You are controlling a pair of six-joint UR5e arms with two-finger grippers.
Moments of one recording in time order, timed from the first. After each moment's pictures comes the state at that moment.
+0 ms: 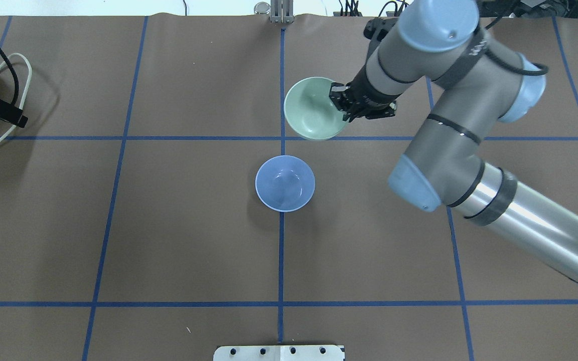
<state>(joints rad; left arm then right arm) -1.13 -1.70 -1.97 -1.63 -2.16 -0.39 0.73 -0.88 1.70 -1.53 1.98 1.33</state>
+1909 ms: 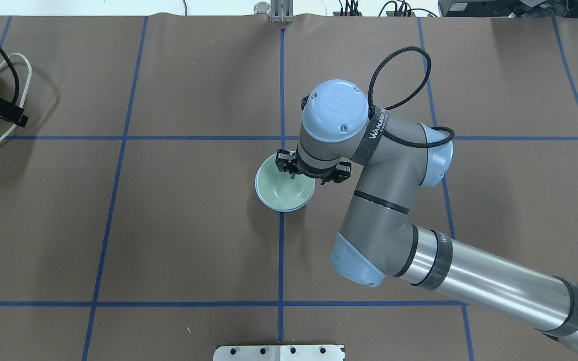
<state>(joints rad) -1.13 -1.70 -1.96 -1.64 -2.16 -0.43 0.55 -0.84 1.69 -1.62 1.87 1.39</state>
